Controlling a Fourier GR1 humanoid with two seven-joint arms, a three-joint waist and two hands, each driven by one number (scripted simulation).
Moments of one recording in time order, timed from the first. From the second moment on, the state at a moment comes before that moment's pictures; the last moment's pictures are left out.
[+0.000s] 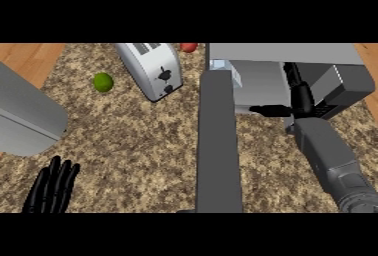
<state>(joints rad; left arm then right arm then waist) 0.53 0.04 -0.28 -2.29 -0.11 0.00 -0.09 -0.86 -0.24 -0.32 -0.19 0.16 -0.15 -0.83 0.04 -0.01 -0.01</state>
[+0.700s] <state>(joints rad) 0.53 0.06 -0.32 -2.24 -0.10 -0.03 -0.11 -0.59 -0.16 -0.32 -0.25 0.11 -0.01 -0.91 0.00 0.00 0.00</state>
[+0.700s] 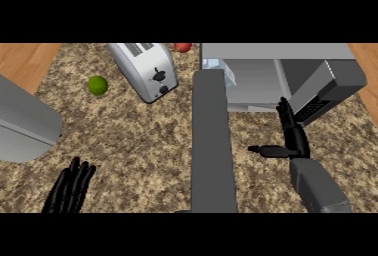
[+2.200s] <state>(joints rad) 0.00 0.01 -0.52 -1.77 -0.14 -0.20 0.08 0.10 -0.20 -0.18 -0.86 -0.05 0.27 -0.94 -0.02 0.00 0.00</state>
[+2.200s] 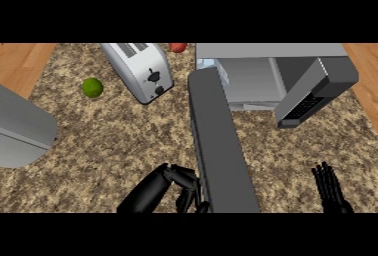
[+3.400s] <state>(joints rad) -0.54 0.00 -0.92 -1.22 0.18 0.34 0.02 0.27 -0.31 -0.04 -1.41 -0.28 0.40 -0.78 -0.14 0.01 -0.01</state>
